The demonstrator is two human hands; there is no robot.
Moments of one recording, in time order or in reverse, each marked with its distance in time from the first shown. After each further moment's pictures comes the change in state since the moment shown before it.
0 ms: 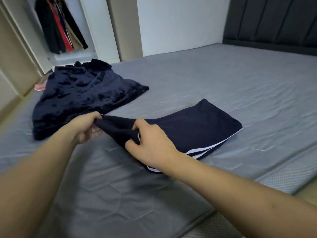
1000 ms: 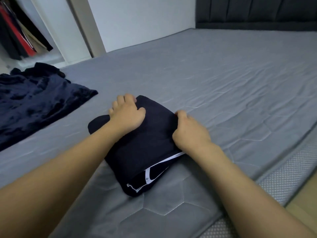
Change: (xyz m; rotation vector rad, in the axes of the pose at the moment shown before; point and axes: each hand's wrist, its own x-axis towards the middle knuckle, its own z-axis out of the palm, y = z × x) left_hand 0.016 0.037 0.357 1.052 0.129 0.591; right_hand -0.010 0.264 -0.157 -0.308 0.108 0.663
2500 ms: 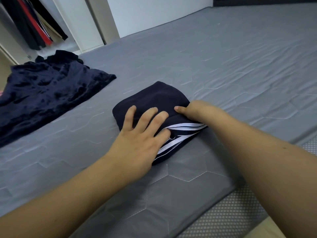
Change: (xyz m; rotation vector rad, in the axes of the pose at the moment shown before) left_hand -0.153 -0.048 -0.032 0.681 0.053 0.751; right_hand 0.046 -0.011 0.027 -0.147 -0.337 0.067
